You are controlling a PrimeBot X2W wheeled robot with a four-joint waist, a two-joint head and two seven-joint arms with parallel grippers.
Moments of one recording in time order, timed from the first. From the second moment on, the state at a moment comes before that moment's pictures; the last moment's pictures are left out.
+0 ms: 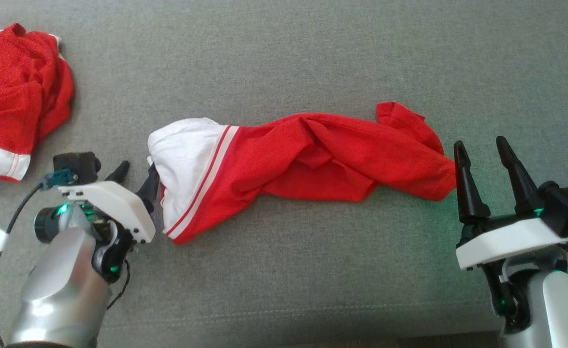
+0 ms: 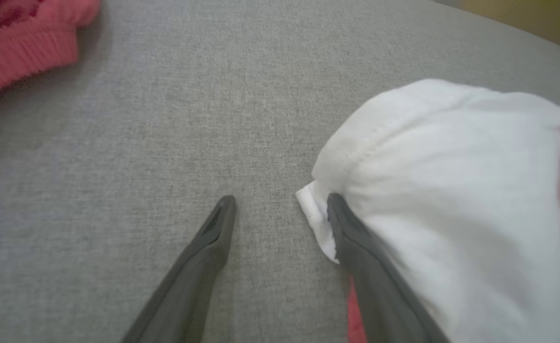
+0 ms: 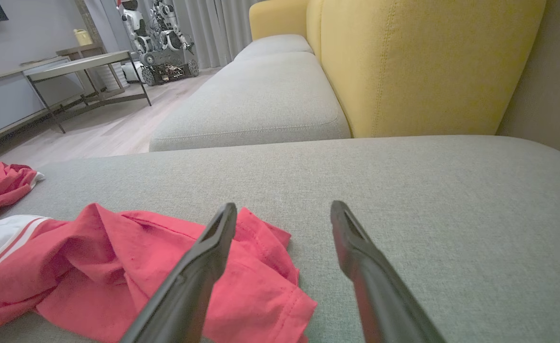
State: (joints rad) left arm -0.51 0.25 -0.38 0.75 -0.57 -0.09 -0.02; right arm -0.07 -0.05 0.00 -0.08 0.15 0.13 0.07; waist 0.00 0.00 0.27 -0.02
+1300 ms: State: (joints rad) left arm -0.26 0.31 -0.34 0.31 -0.48 0.04 -0.24; right arm -0.01 -0.05 -0.05 -0.06 0.16 0.13 0.10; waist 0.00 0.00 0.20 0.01
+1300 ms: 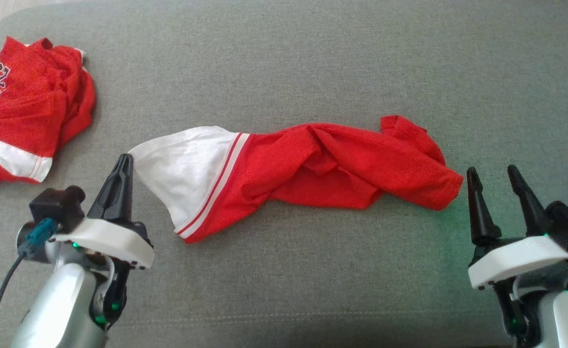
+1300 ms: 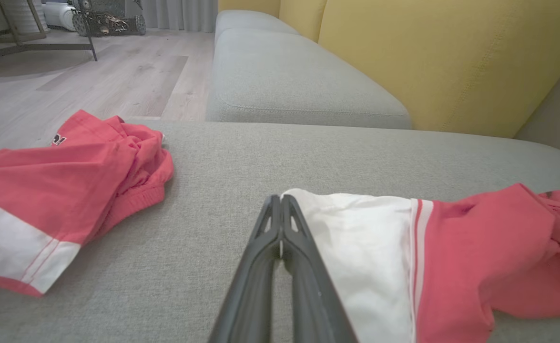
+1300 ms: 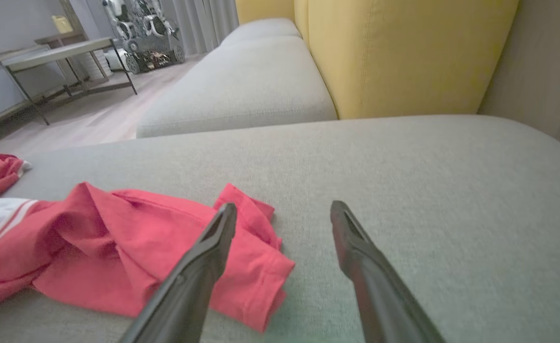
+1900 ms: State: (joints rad) left arm -0.25 0.31 -0.36 0.23 -0.48 0.05 -0.21; right arm -0.09 -0.05 -0.02 0.16 0.19 0.13 0.15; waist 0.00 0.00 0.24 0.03
